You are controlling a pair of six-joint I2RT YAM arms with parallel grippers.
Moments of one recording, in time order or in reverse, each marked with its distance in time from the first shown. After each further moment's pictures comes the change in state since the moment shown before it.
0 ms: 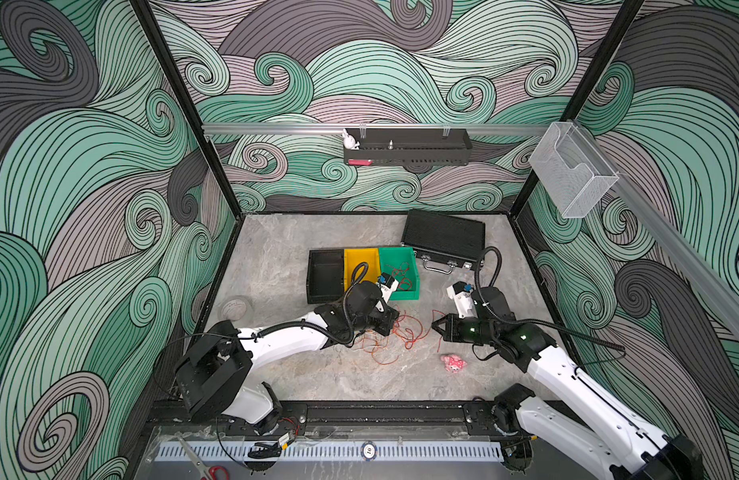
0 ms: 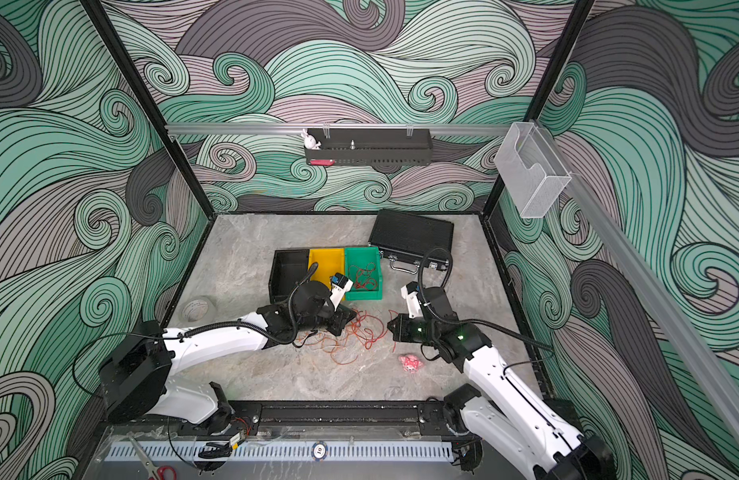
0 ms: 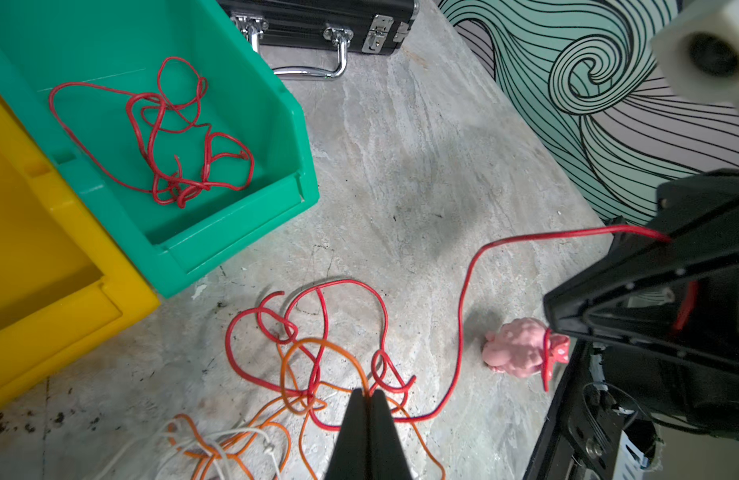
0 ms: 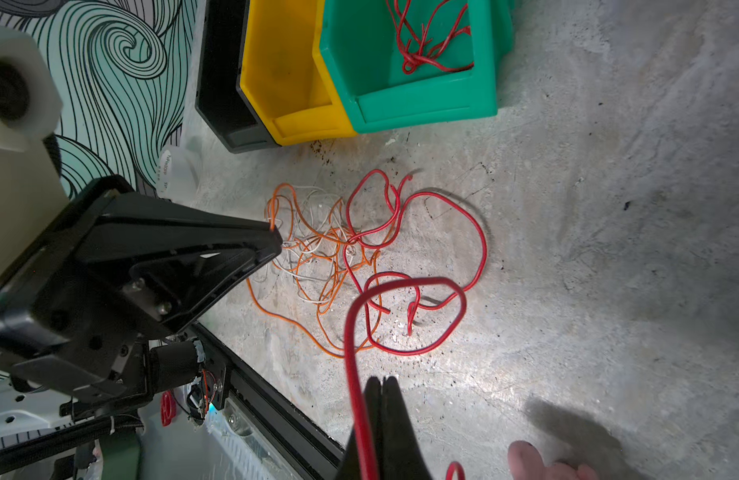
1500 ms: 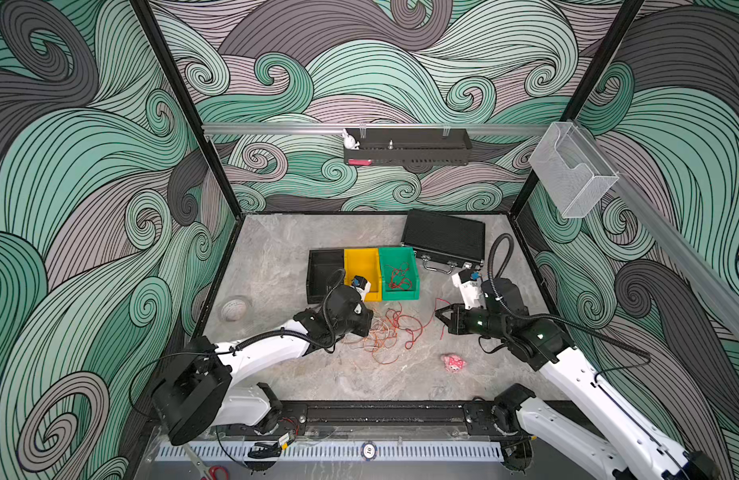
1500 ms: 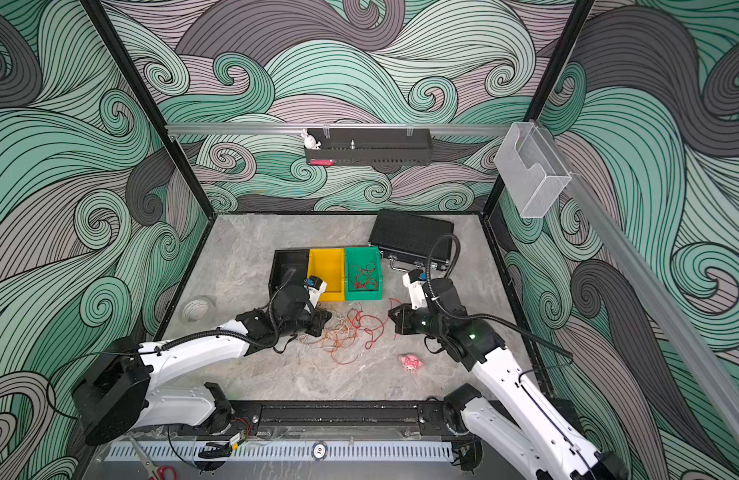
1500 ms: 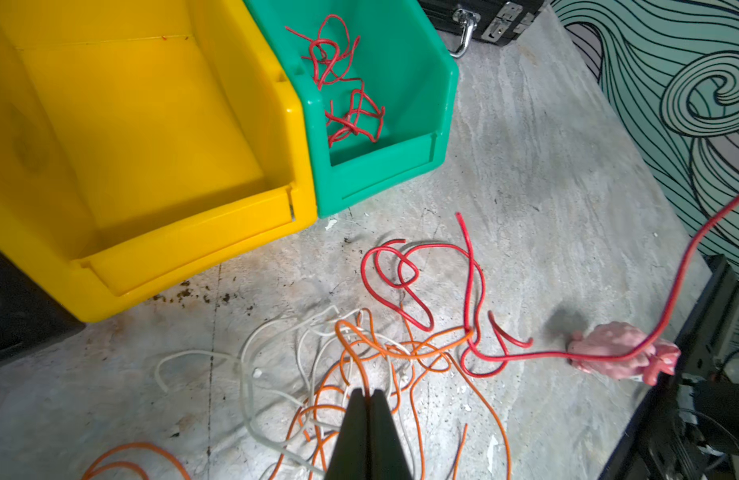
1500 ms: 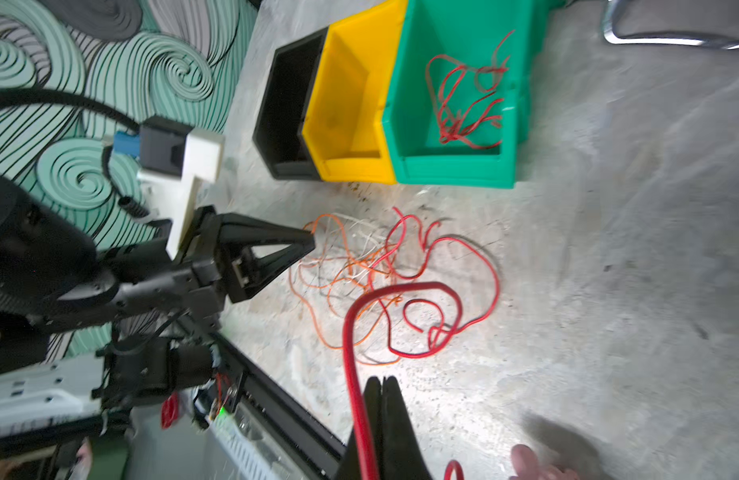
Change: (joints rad) left arm 0.091 -0.128 -0.140 -0.059 -0.060 -0.055; right arm 0.034 -0.008 0.148 -0.064 -0.005 -0.061
